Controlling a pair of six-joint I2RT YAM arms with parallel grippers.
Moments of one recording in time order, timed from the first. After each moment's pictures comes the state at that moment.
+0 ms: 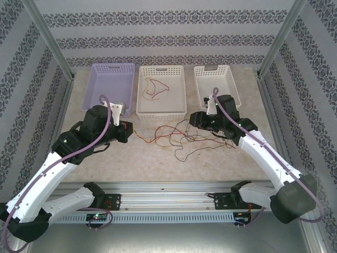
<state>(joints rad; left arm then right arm) -0.60 0.92 1.18 -0.90 0.02 -0.44 0.41 1.17 0.96 -0.48 -0.43 0.58</state>
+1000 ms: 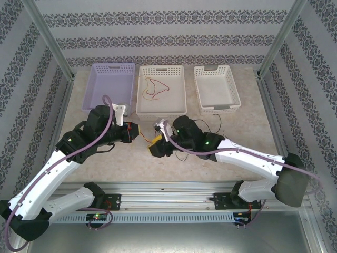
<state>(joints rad) -0.60 0.94 1.15 -0.84 0.16 -0.56 0.96 1.30 0.94 -0.17 -0.39 0.30</state>
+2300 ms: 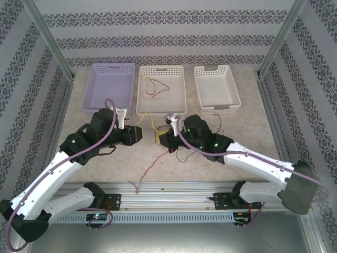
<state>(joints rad) -0.60 0.91 1.05 -0.81 0.15 -0.57 0.88 1.17 0.85 -0.08 -0.28 0.37</state>
